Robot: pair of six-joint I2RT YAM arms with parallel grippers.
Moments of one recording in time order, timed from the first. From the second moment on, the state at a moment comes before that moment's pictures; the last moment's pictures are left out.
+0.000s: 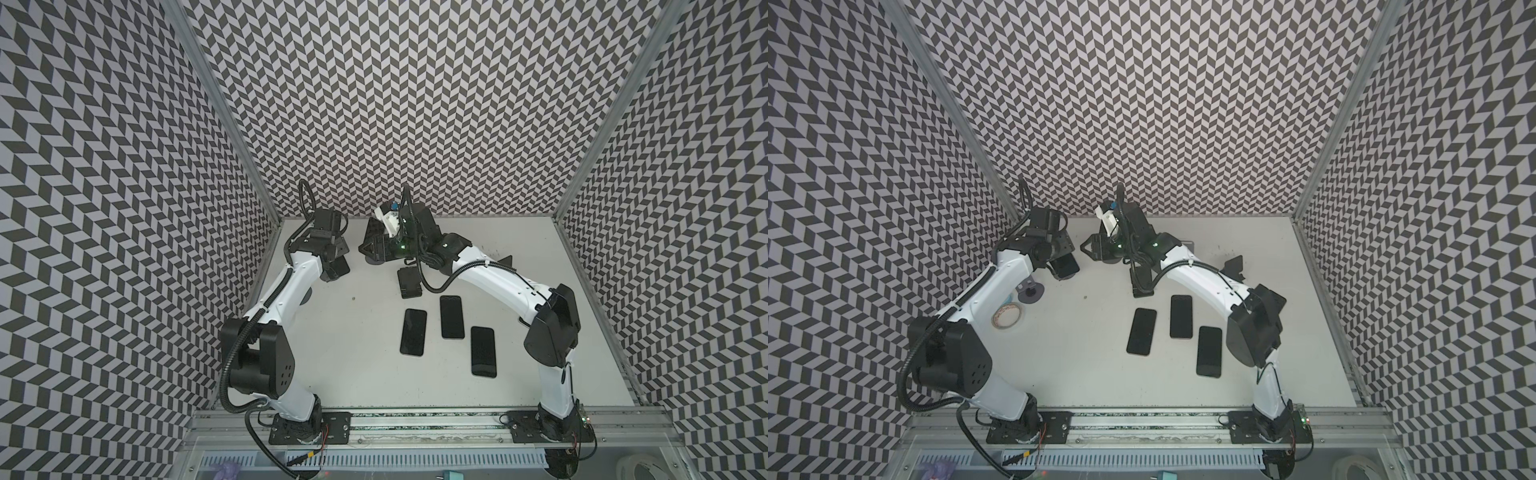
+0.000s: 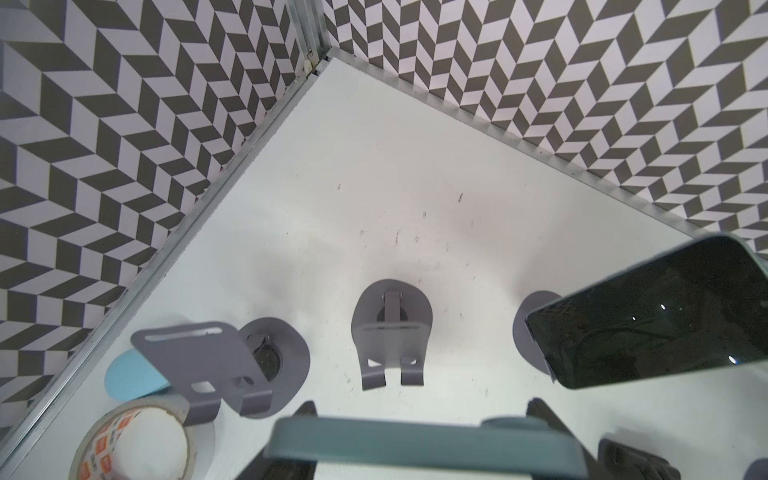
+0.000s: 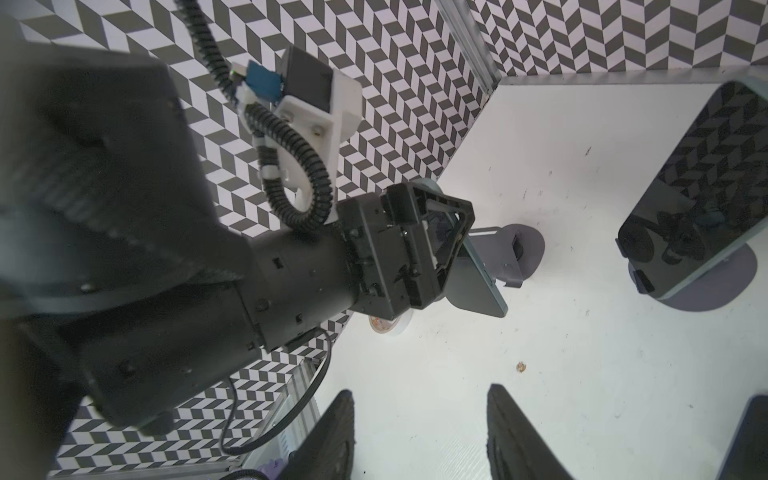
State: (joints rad) left arm -0.20 1.56 1.37 -0.66 -0.36 -0.54; right arm 0.78 1.97 1.87 -0.34 -0.39 0.57
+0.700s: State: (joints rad) left arm -0.42 1.23 1.13 -0.89 -0.32 -0.67; right arm 0.79 1.72 1.47 -0.21 -0.41 0.66
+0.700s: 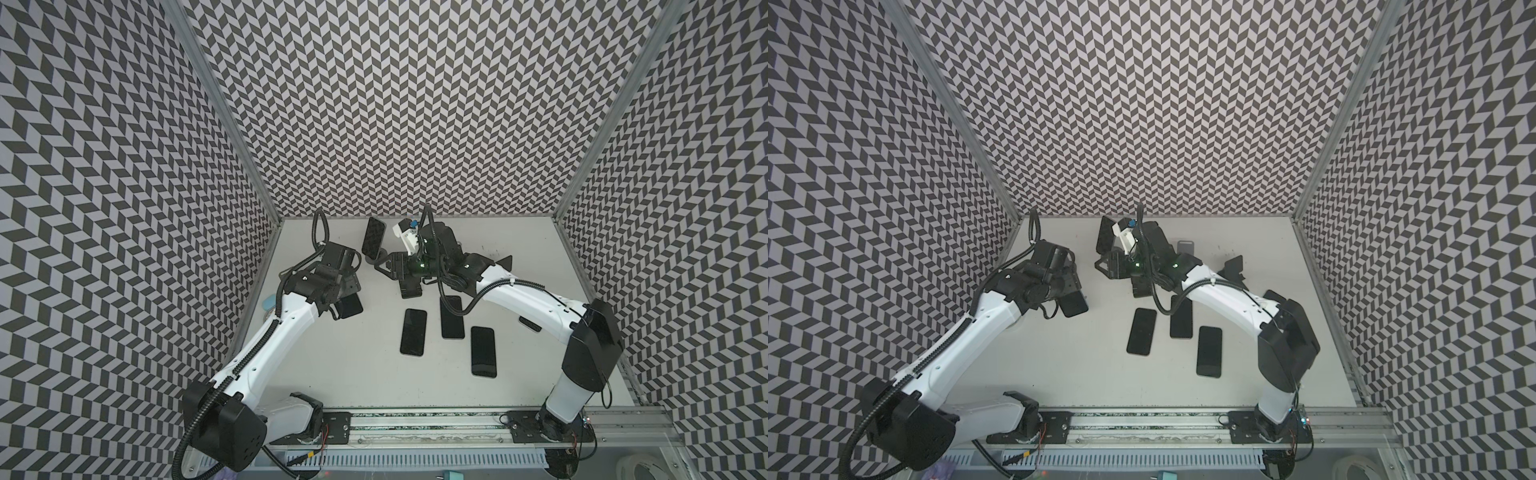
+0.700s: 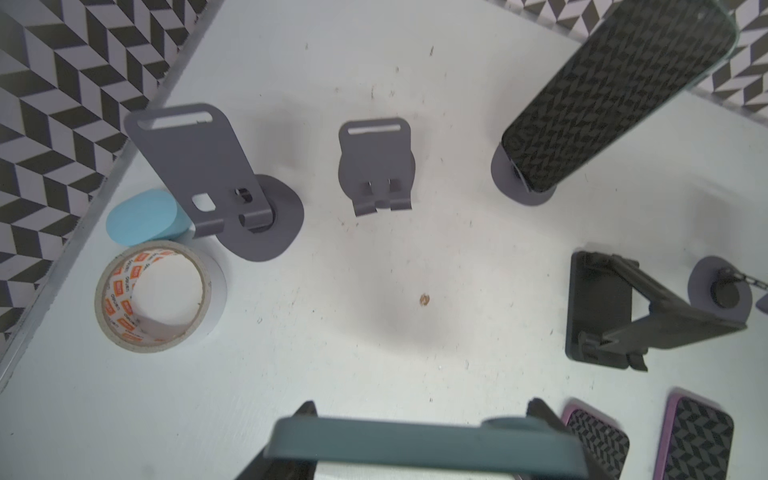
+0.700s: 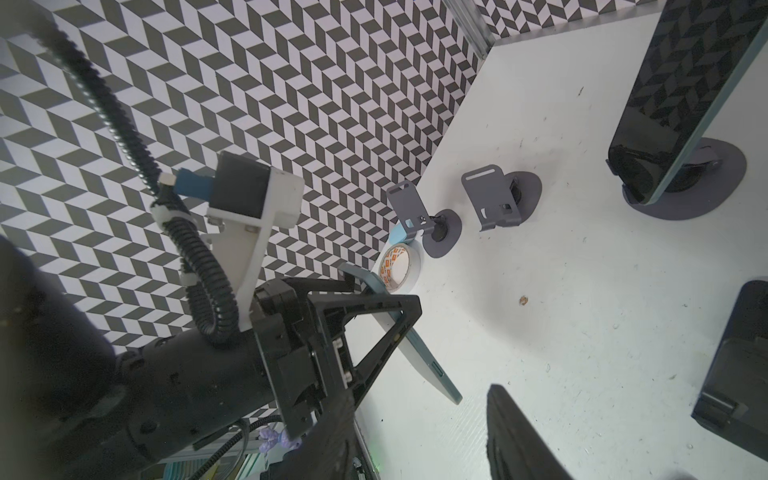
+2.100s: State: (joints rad) left arm -0.62 1.27 0.89 -0.94 -0.18 -0.80; right arm 0.80 1.40 1.19 -0.22 -0.26 0.60
